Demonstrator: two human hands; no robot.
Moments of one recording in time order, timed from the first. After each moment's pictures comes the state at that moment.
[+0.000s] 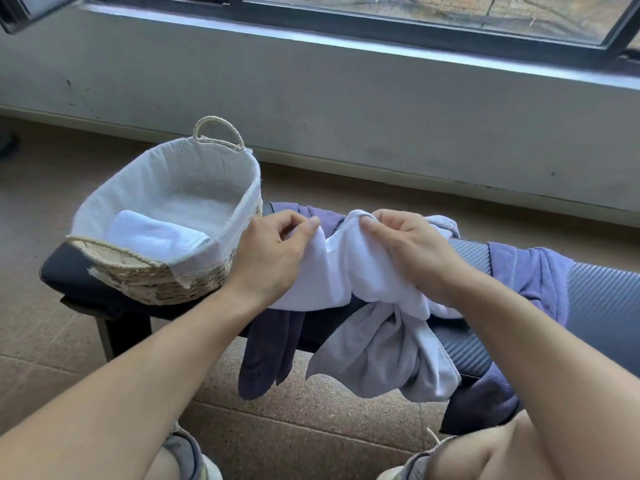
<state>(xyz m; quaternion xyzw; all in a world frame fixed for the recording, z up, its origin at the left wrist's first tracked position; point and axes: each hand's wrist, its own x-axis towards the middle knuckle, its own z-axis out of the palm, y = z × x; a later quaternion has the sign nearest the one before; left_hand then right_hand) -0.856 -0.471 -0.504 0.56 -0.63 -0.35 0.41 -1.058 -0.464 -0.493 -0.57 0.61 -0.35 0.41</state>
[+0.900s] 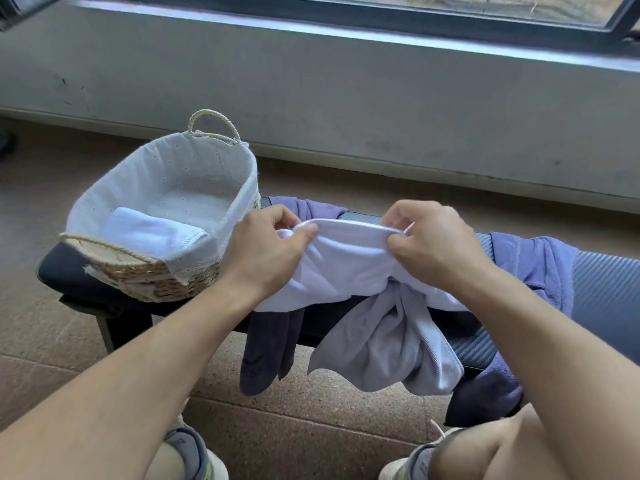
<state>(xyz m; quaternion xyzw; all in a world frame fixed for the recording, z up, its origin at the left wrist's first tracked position) -0.852 -0.477 -0.510 0.63 -0.63 -0.29 0.35 -1.069 -0.452 -0.481 -0.64 0.73 -0.21 0.15</state>
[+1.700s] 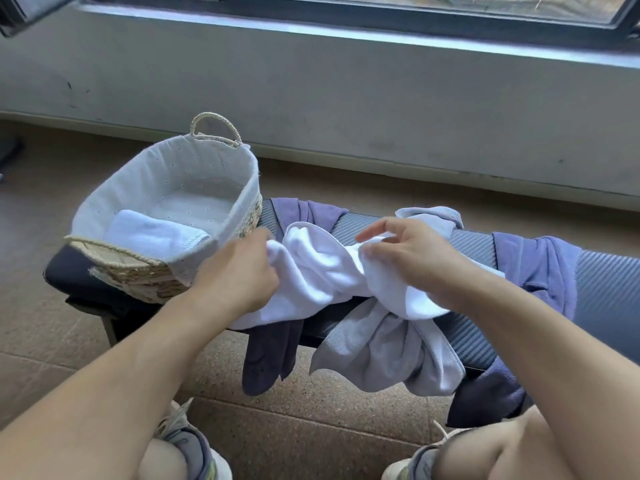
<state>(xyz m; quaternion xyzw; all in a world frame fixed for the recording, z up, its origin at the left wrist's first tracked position) -0.825 -0.471 -0.508 0.67 -0.72 -0.17 0.05 -1.058 -0.449 -0.492 -0.55 0.67 -0.28 0.41</state>
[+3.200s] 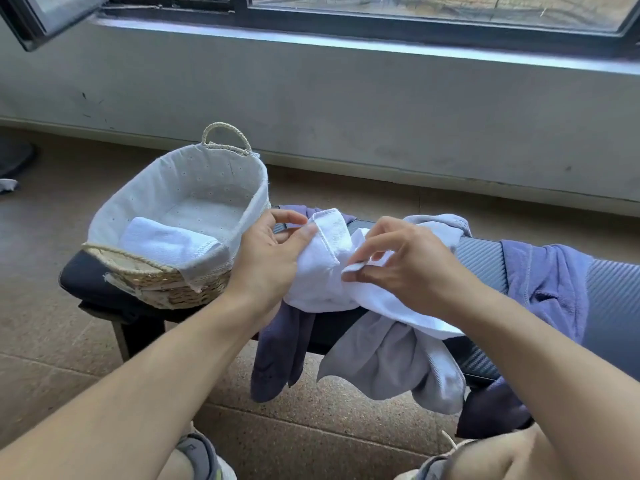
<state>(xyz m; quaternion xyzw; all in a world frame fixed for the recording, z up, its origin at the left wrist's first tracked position) -0.856 -0.469 -0.509 0.52 -0.45 -0.52 0.51 -1.050 -0.448 -0.493 -0.74 0.57 -0.27 0.23</state>
